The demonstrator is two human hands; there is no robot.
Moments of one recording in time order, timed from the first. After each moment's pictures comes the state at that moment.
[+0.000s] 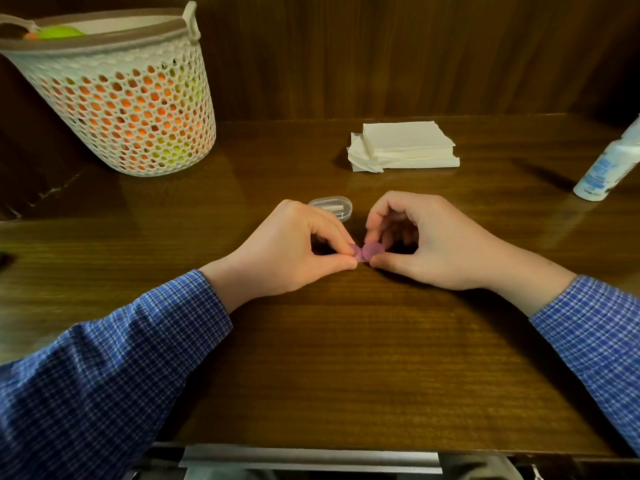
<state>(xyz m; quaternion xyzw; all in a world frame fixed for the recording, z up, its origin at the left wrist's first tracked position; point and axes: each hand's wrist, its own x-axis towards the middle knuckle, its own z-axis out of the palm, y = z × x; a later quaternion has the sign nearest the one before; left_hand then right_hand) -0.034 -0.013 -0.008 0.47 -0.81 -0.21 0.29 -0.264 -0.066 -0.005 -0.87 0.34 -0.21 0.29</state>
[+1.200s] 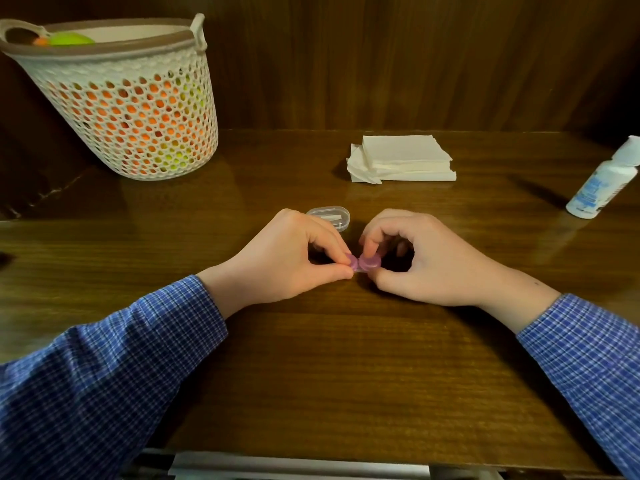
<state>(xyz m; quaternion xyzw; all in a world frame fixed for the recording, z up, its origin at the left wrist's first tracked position) -0.032 -0.014 -0.009 0.47 -0.81 -0.21 0.29 -0.263 -0.062 -0.006 -0.89 0.32 -0.20 0.27</state>
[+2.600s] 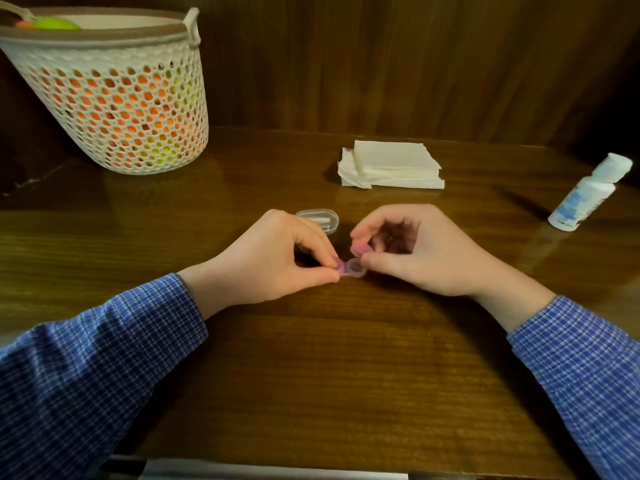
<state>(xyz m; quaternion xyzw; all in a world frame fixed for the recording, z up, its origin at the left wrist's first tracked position) -0.031 -0.017 -0.012 0.46 -0.81 -0.22 0.30 -0.271 -0.070 0.004 -0.84 0.33 -0.24 0.36</state>
